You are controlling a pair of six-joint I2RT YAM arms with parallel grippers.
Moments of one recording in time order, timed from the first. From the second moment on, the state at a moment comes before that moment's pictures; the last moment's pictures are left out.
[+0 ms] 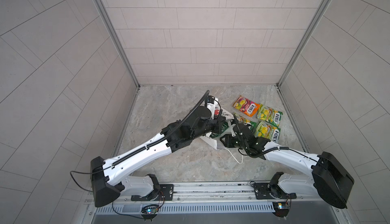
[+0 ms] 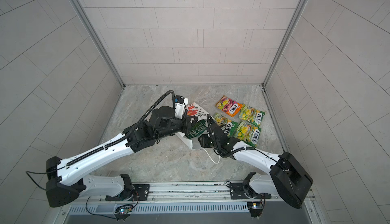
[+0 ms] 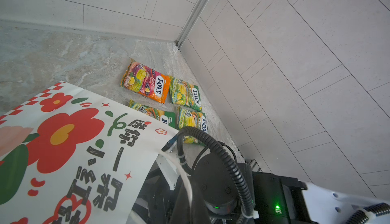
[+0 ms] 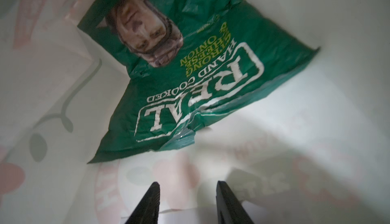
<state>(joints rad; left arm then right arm) -1.00 1.26 1.24 -0.37 -0.08 -0.66 0.69 1.25 0.59 -0.10 -0.03 0.70</state>
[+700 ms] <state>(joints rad) -1.00 1.26 1.23 -0.37 -0.07 -0.65 0.69 1.43 0.67 0.02 0.10 0.96</state>
